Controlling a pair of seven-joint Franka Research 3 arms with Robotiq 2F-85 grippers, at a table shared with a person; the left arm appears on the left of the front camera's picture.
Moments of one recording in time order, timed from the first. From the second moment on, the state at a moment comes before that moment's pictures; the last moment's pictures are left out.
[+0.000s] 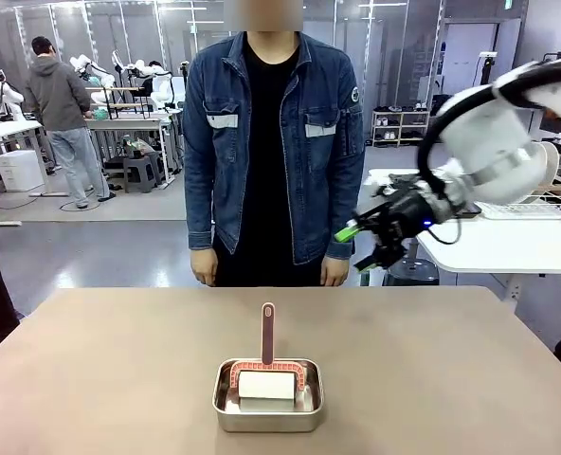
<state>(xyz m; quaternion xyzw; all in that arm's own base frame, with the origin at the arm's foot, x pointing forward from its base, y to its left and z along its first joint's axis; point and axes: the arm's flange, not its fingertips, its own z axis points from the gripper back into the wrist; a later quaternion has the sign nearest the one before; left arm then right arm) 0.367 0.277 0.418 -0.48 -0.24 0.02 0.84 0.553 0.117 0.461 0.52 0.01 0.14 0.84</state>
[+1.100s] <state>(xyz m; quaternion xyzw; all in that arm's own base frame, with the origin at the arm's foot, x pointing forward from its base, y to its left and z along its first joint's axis) 0.367 0.277 0.418 -0.48 -0.24 0.02 0.84 0.563 -0.336 0.413 0.59 -0.12 0.03 0.80</state>
